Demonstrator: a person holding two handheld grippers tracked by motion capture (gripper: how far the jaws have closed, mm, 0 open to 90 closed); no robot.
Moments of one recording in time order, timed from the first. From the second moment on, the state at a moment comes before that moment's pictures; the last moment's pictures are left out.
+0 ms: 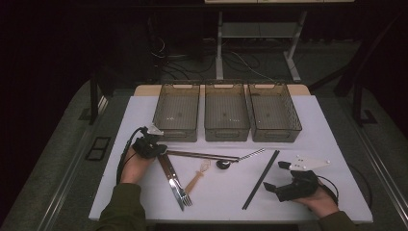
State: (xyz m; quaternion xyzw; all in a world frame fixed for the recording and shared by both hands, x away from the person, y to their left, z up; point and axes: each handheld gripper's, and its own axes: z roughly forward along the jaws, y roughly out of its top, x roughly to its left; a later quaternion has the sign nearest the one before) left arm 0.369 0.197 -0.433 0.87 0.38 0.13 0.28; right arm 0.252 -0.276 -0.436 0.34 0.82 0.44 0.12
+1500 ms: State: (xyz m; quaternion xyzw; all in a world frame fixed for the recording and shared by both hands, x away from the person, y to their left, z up) left arm 0.374 0.167 -0.436 0.89 0.34 0.12 0.29; right arm 0.252 -0.274 -0.437 0.34 0.82 0.44 0.12
